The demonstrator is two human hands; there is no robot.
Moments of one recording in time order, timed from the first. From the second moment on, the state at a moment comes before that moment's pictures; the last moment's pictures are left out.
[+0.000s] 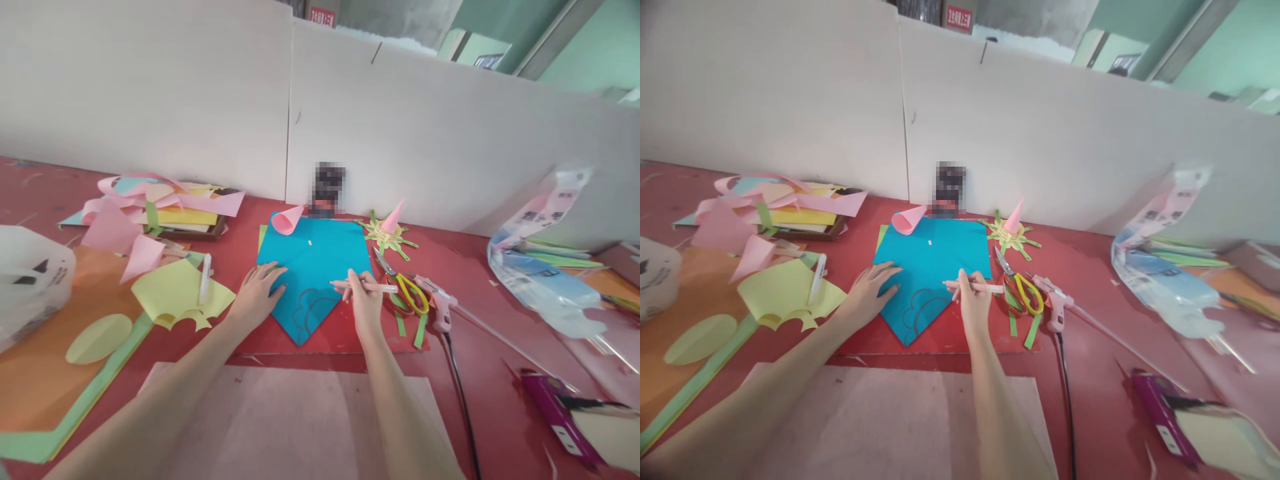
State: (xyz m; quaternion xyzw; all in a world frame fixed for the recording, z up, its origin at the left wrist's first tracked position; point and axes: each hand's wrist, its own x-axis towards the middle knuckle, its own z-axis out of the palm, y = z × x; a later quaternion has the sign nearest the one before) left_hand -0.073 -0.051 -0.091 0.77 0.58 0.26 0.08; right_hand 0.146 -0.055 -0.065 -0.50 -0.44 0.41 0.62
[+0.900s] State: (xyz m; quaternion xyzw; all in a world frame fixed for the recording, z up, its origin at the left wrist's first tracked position) left_hand -0.079 -0.050 -0.080 0.73 0.55 0.37 0.17; right_hand 0.141 -0.055 -0.071 -0.58 -0.47 0.33 0.57
